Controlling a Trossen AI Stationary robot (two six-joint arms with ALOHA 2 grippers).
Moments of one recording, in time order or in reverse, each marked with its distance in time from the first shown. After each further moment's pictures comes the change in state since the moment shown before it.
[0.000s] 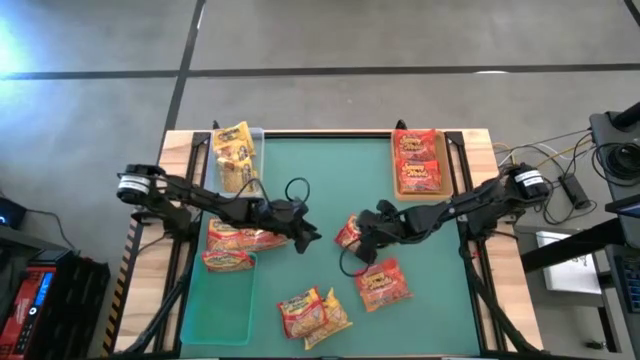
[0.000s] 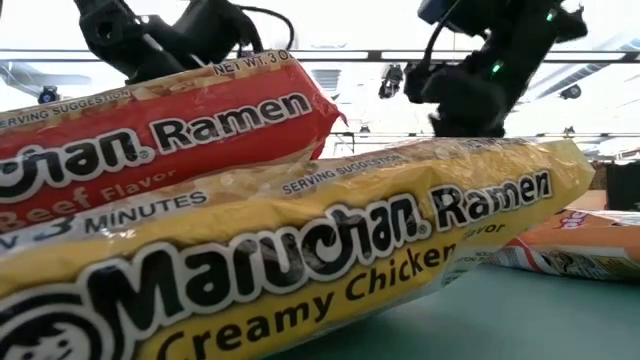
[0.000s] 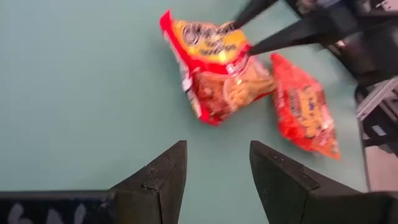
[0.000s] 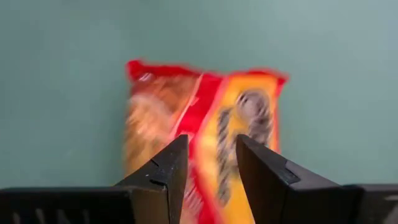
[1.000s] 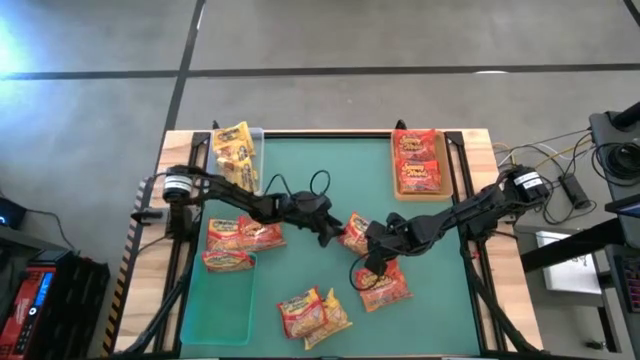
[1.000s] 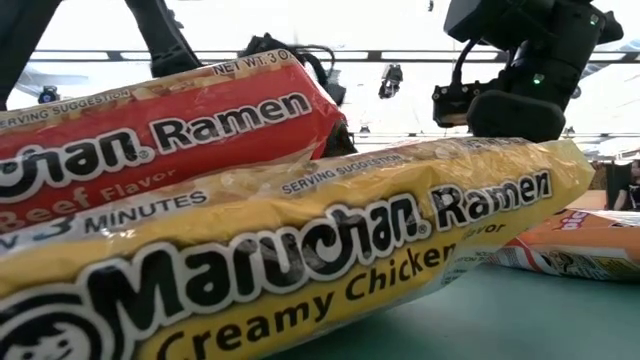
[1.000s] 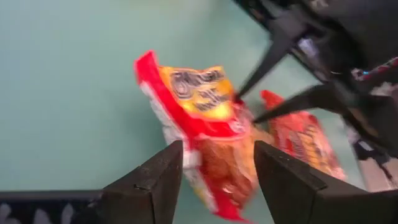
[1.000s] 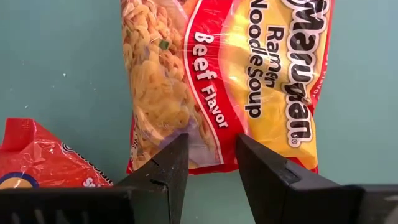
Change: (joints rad) left arm 0.103 0.328 0.193 0.270 0.151 0.106; right arm 0.080 0.106 -0.045 -0.098 -0.069 0.171
